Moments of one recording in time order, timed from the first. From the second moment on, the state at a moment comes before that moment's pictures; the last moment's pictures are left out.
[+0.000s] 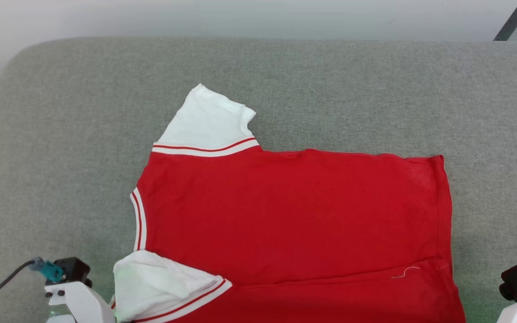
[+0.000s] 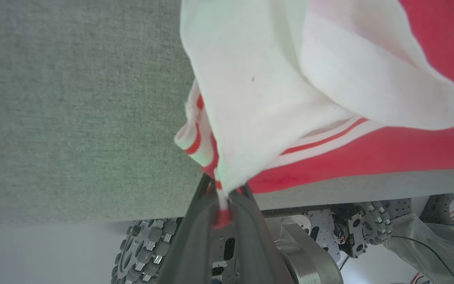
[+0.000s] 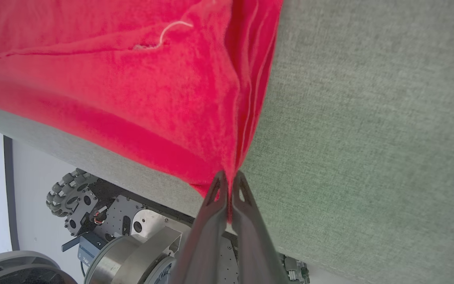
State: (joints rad) left arm -0.36 1.06 -1.00 -0.13 -1.56 0.40 0.31; right arm 0.20 -0.36 -0.03 -0.34 0.65 0.13 1.03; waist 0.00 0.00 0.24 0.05
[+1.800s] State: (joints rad) left arm -1.11 0.96 -0.93 0.25 -1.12 0.11 0.51; right arm -0.15 -0.36 0.14 -0.30 0.52 0.13 0.16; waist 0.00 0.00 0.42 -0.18
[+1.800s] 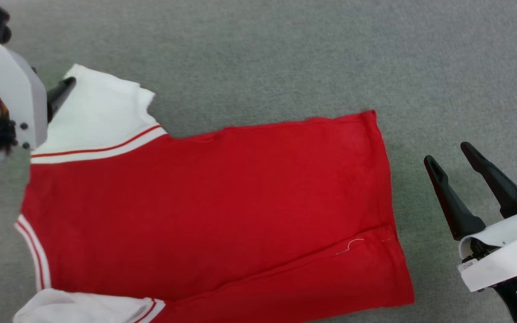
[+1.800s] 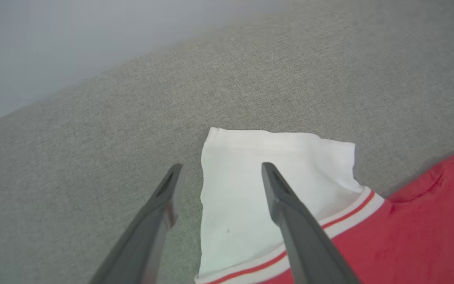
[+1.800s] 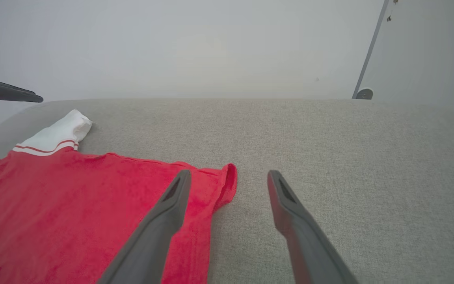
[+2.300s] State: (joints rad) left arm -1.27 0.90 -0.99 0.49 -1.10 0.05 0.76; right arm -0.19 -0.36 0.17 -0.25 0.55 0.13 0.12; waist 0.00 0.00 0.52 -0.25
